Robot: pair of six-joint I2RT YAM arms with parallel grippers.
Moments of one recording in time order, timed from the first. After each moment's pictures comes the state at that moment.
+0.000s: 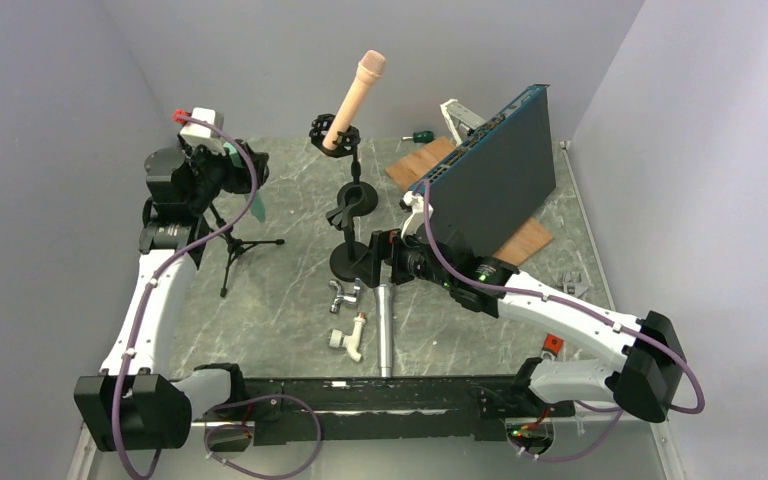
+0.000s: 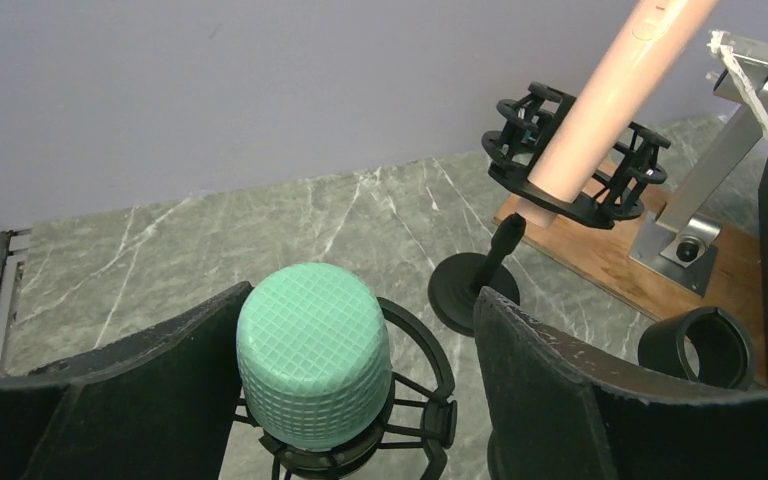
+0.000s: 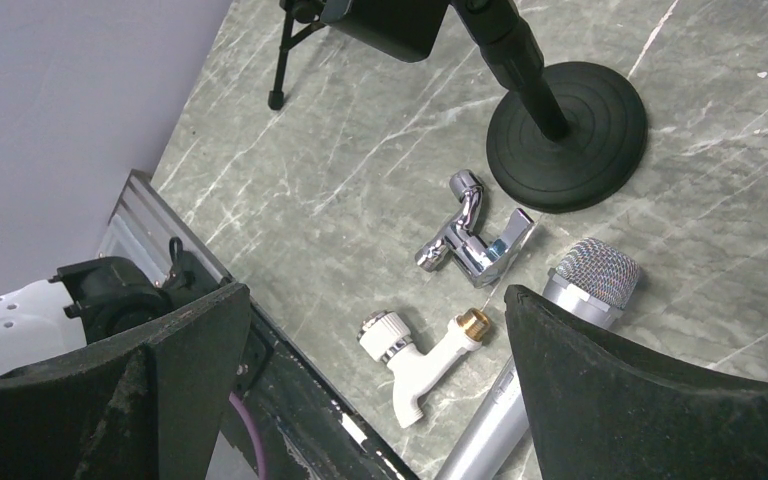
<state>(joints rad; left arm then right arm) 0.04 1.13 1.06 0.02 0.35 -0.08 0.91 1.21 0.91 -0.12 -0.01 0.62</state>
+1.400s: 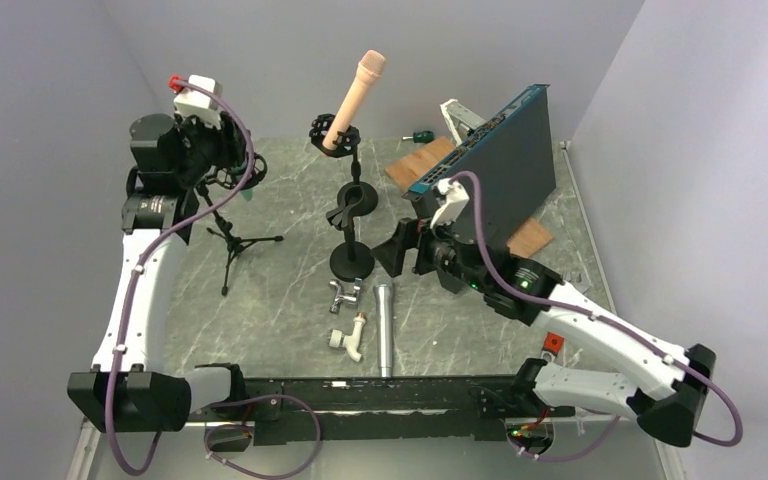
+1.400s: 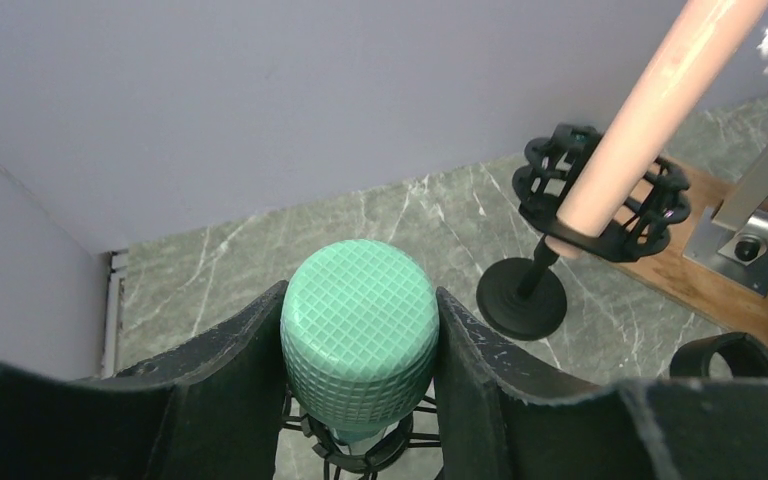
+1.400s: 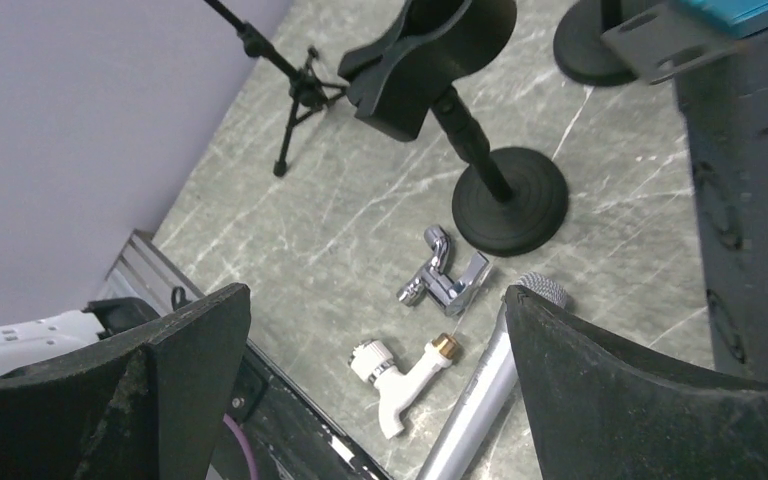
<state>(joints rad) 0.01 1.21 1.34 -0.24 0.27 0.06 0.91 1.06 0.99 -0.26 0.12 0.55</state>
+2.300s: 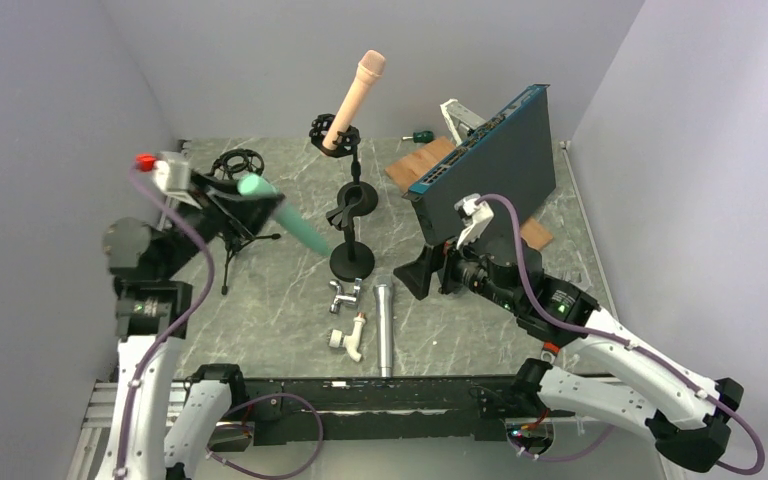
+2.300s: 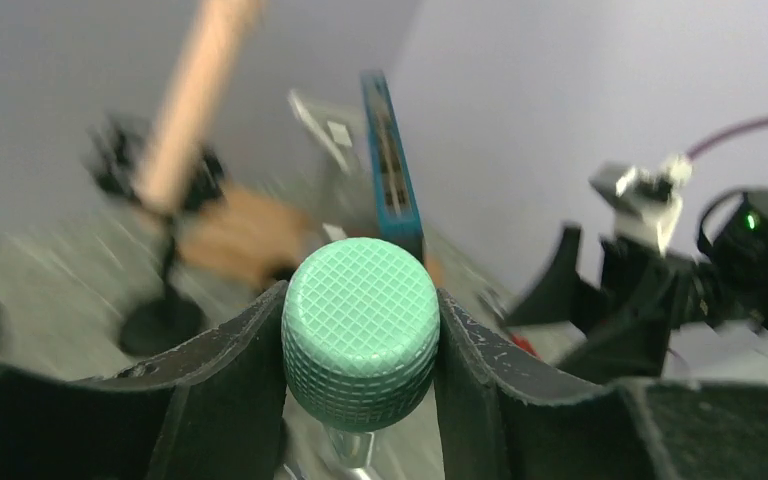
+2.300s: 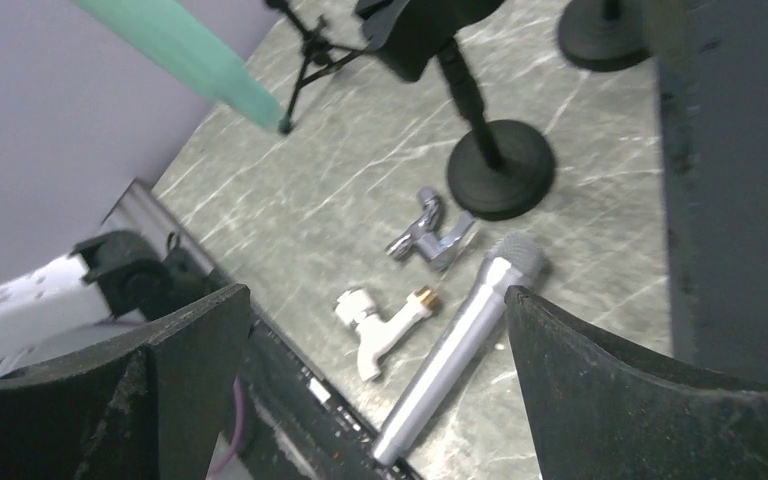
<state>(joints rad) 0.00 0.71 1.03 0.05 0.71 -0.51 0.91 0.81 0.92 -0.39 0.11 0.47</state>
